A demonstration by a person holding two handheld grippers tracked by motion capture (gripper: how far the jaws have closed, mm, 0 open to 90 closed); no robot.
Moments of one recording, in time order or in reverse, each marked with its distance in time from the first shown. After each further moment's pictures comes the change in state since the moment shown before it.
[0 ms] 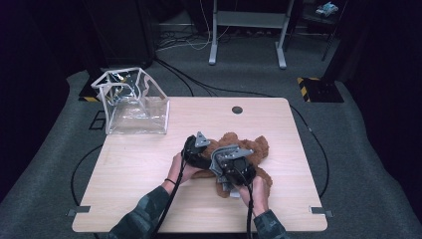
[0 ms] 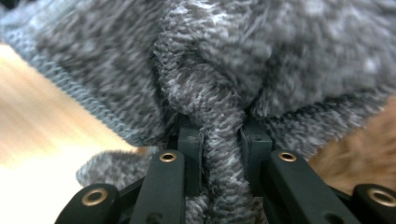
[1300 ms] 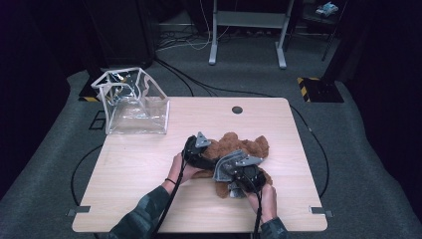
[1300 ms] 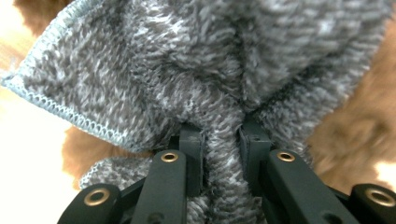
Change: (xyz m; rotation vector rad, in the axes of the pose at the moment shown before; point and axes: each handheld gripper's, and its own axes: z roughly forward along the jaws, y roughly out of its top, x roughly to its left) left arm 0.001 -0.001 0.002 -0.010 -0.013 0.007; right arm -0.014 -0.033 -0.005 0.013 -0.064 0.036
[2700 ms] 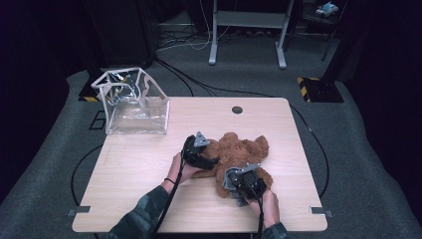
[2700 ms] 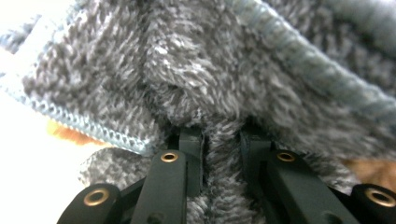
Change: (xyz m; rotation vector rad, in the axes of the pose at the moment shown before) left arm 0.003 -0.001 0.000 -0.011 -0.016 -0.008; right arm -0.001 -0.023 0.017 0.142 0.029 -0.023
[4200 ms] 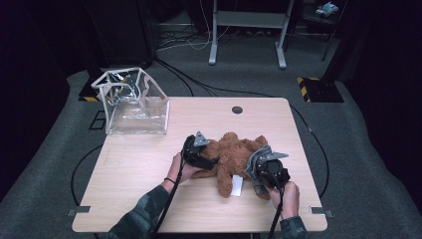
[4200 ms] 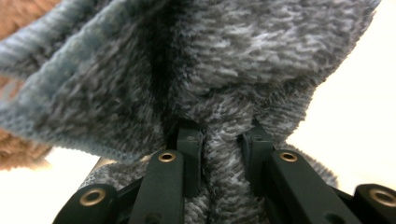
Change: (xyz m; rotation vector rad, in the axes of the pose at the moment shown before) left arm 0.000 0.000 0.000 0.013 -0.005 -0.015; right arm -0.057 0.001 -0.041 -0.082 -0.129 0.123
